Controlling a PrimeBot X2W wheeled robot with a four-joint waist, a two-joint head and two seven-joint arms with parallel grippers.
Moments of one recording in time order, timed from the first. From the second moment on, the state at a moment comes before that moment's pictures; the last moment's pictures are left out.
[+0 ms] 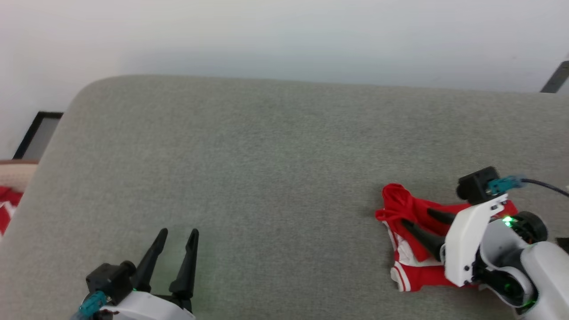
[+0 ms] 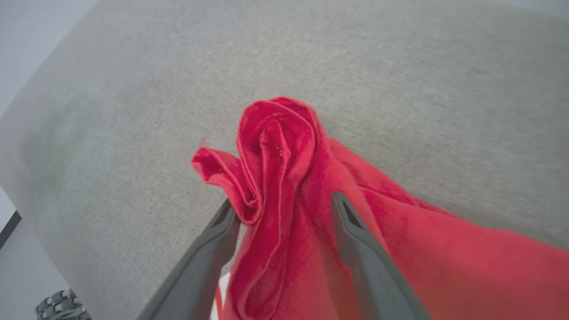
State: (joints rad) left arm -0.07 0.27 -0.17 0.24 -0.52 -0.13 -0.26; right arm -0.40 -0.43 0.45 0.21 0.71 0.13 0.54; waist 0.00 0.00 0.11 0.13
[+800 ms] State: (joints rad) left arm -0.03 0.28 -0.13 0.32 -0.53 -0.13 -0.26; right arm -0.37 -0.46 0.32 0.50 0.61 0.13 -0.09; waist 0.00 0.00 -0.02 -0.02
